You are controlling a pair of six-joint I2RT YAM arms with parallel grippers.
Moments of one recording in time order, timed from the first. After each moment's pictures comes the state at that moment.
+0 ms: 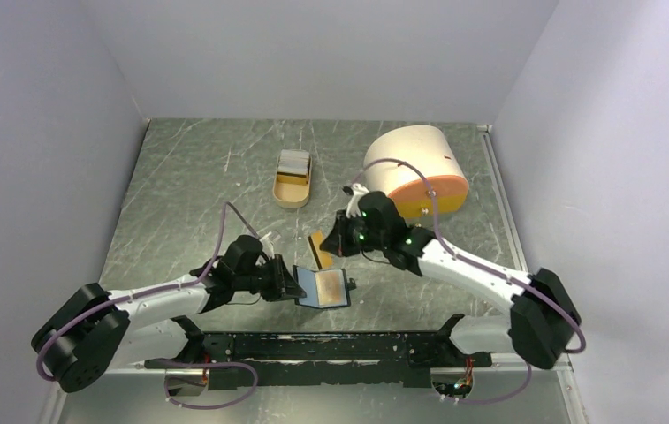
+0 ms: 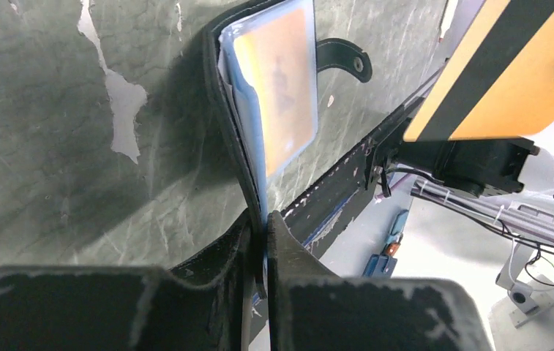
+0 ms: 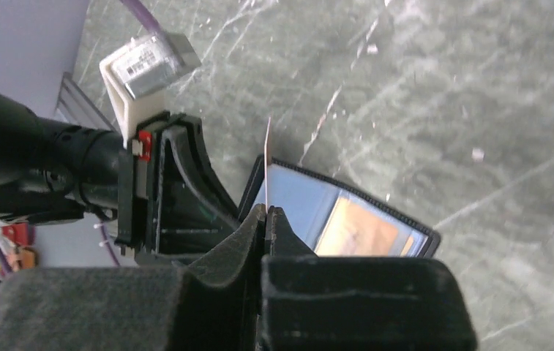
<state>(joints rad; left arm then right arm) -0.73 1.14 0.29 0.15 0.41 -1.03 0.78 1.31 0.84 -0.10 -0.24 0.55</state>
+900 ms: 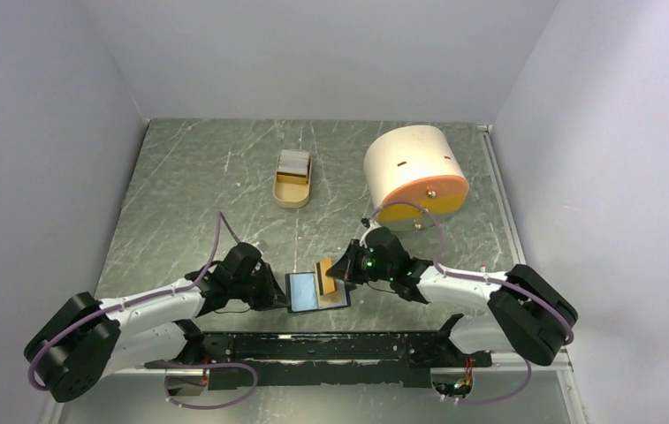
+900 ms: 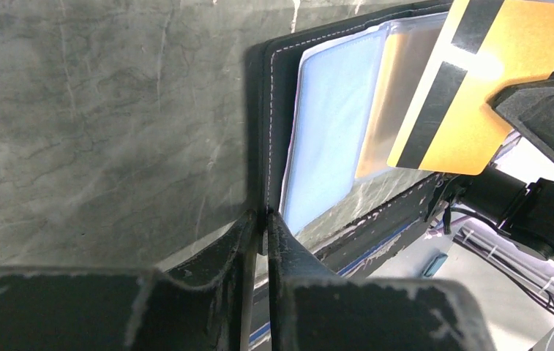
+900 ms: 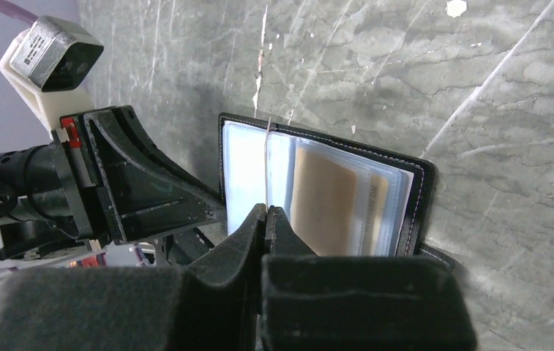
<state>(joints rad) -0.74 1.07 0.27 -0.07 0.27 -1.07 0.81 1.28 0.41 0.28 -0.19 0.95</state>
